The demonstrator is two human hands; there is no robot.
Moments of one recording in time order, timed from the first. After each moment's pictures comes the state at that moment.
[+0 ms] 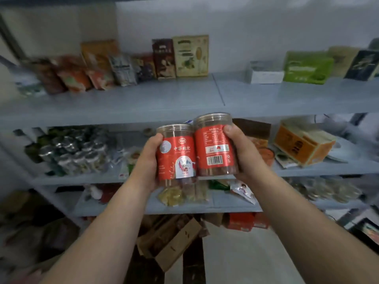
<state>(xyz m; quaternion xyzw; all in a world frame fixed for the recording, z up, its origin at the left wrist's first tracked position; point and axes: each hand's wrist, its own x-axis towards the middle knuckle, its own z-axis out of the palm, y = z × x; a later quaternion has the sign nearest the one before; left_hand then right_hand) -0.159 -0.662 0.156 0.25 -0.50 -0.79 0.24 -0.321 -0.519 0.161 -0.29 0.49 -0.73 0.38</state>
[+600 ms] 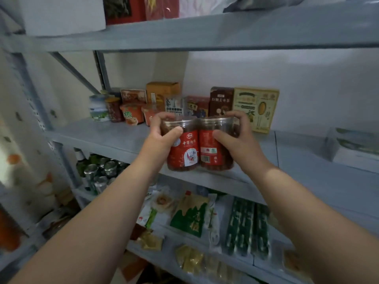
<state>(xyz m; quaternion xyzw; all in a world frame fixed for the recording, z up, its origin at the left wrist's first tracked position) -0.249 -0.846 0.238 0.28 -0.63 -0.52 0.50 -0.448 -0.753 0.245 -0.51 0.55 -0.62 0.25</state>
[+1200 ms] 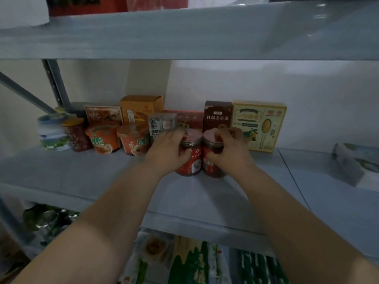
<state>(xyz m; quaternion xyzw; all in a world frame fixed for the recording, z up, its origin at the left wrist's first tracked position) -0.320 -1.036 0.239 0.28 -0.91 -0.04 0.29 -0.494 -0.922 0.233 -0.51 0.78 -0.36 -0.08</state>
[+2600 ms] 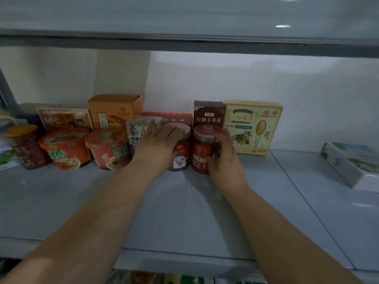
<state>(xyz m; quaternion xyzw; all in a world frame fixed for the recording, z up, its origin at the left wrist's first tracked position) -0.354 -1.110 0.225 0.18 -0.91 0.18 0.32 -0.509 -0.962 0.178 -0.47 0.73 -0.47 -0.12</state>
